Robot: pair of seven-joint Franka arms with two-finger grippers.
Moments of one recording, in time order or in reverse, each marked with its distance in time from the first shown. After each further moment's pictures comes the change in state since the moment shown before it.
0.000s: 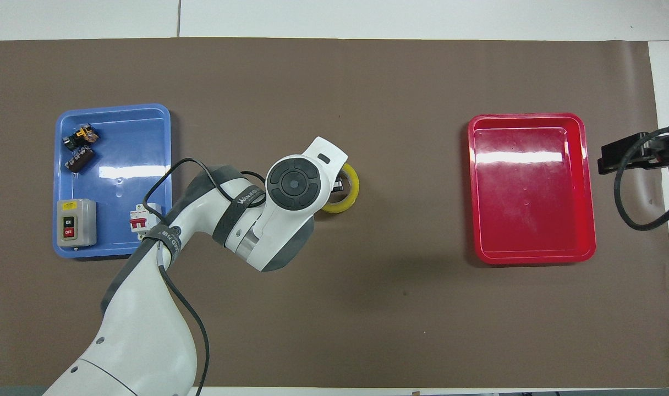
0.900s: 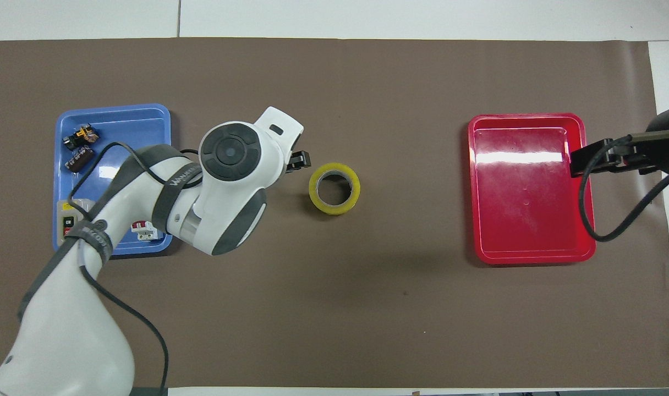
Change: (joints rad) left arm 0.148 -0.140 0.018 0.006 0.001 -0.144 0.138; right arm 0.070 -0.002 0.013 -0.056 0.003 0.061 -0.005
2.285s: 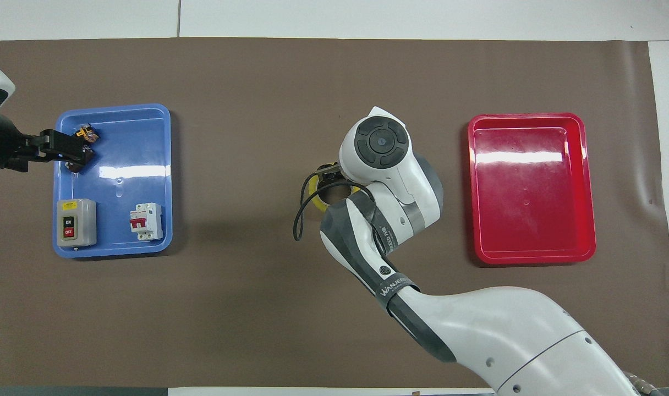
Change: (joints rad) left arm 0.474 -0.231 0.008 0.175 -0.088 -0.526 0.635; right arm 0.420 0.521 0.003 -0.105 0.057 0.778 0.247
